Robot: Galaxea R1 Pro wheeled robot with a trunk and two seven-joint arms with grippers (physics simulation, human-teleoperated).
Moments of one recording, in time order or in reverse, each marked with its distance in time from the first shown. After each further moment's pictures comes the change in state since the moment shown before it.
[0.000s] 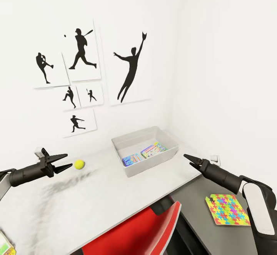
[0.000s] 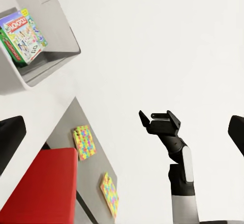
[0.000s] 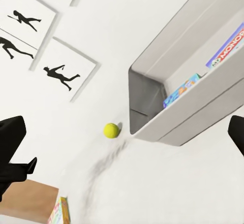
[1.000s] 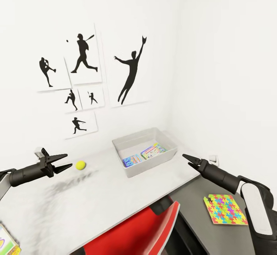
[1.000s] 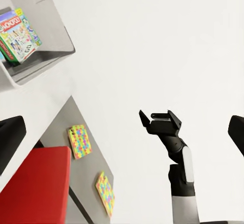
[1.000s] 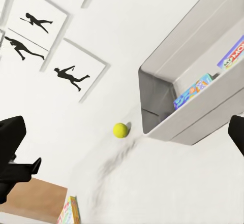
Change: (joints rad) left arm 0.000 0.001 0.000 0.000 -0.001 0.000 0.000; right arm 0.000 0.017 0.000 0.000 0.000 -0.001 0.001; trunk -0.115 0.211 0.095
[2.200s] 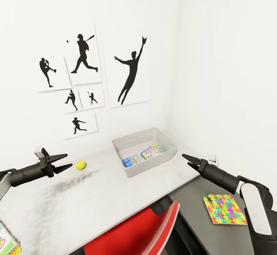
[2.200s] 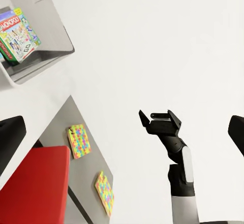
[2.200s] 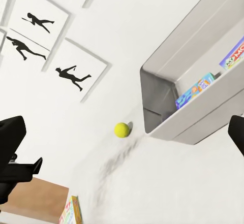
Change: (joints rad) left arm 0.000 0.000 -0.001 0.000 0.001 0.000 0.000; right arm 0.000 0.005 0.001 0.000 0.000 0.000 0.000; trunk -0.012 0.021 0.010
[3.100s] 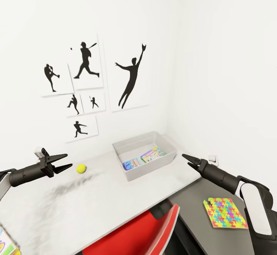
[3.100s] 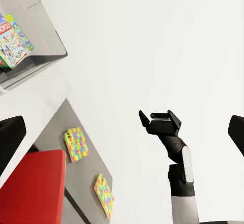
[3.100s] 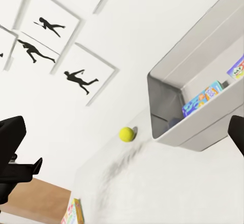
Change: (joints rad) left arm 0.000 0.000 0.000 0.000 0.000 0.000 0.000; right arm 0.000 0.000 -0.001 0.000 0.000 0.000 0.000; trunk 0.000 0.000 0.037
